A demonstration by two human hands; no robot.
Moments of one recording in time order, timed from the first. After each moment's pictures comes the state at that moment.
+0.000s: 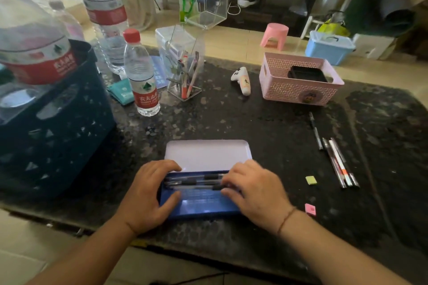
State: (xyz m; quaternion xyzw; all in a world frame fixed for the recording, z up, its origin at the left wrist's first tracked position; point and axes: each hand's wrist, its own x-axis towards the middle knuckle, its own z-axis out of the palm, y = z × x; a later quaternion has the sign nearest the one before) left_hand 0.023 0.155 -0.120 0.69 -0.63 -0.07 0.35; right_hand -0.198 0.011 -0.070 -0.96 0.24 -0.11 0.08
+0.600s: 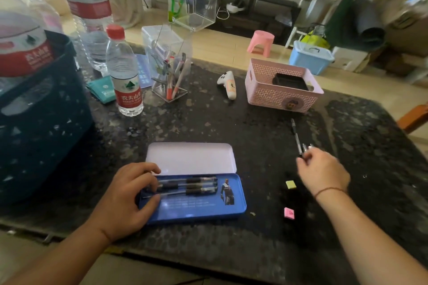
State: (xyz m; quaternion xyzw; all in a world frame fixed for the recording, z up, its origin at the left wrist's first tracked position) left_hand 0.023 0.153 -0.125 0.67 -0.64 -0.05 0.37; right_hand -0.294 -0.104 -0.065 -0.73 0.68 -0.10 0.02
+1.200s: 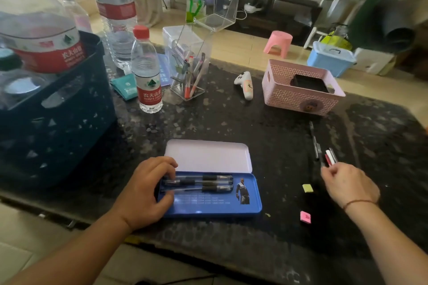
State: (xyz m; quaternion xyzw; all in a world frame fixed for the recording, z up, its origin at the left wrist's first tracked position) left_hand 0.019 0.155 -0.115 0.69 -0.61 -0.09 0.37; right_hand -0.307 -0.102 -0.068 -0.71 0.71 -0.03 0.02
